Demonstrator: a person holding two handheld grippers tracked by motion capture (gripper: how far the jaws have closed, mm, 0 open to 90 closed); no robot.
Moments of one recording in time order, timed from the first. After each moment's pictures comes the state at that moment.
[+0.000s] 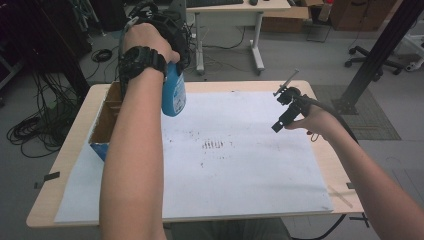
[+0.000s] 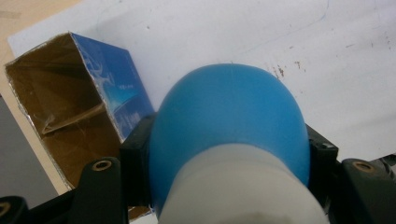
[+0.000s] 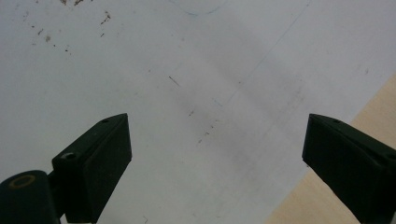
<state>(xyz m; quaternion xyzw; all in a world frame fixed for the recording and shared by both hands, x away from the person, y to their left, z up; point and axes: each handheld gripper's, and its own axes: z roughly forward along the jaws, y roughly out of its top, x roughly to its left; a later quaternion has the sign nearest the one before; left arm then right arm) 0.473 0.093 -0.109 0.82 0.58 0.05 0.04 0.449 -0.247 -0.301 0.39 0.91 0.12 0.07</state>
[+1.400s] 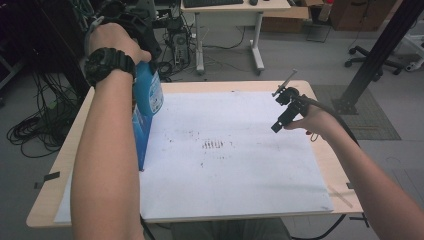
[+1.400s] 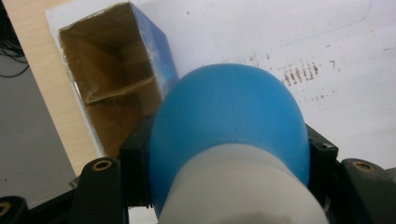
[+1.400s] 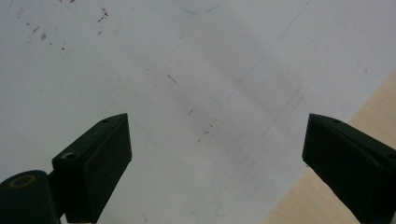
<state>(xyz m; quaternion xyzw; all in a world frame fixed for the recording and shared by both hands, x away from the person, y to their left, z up) 0.462 0.154 -0.104 0.79 0.61 0.07 0.04 0.450 -0.244 -0.302 0.39 0.91 0.11 0.08</state>
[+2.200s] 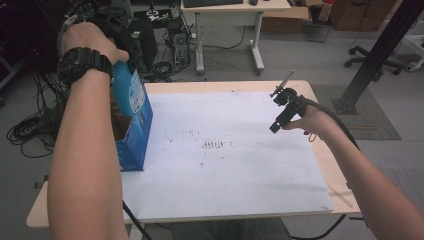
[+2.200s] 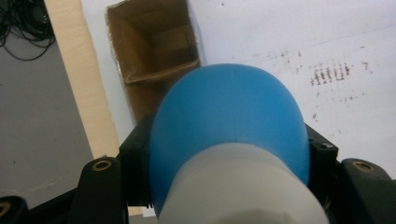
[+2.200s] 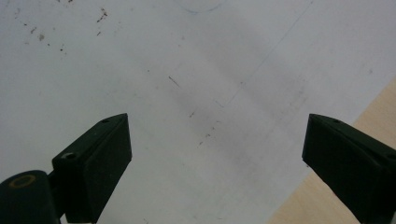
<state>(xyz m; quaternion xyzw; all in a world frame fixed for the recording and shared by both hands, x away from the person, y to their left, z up) 0.456 0.197 -0.099 0.76 0.64 0.08 0.03 0.453 -0.239 -0.305 0.39 0.91 0.11 0.07</state>
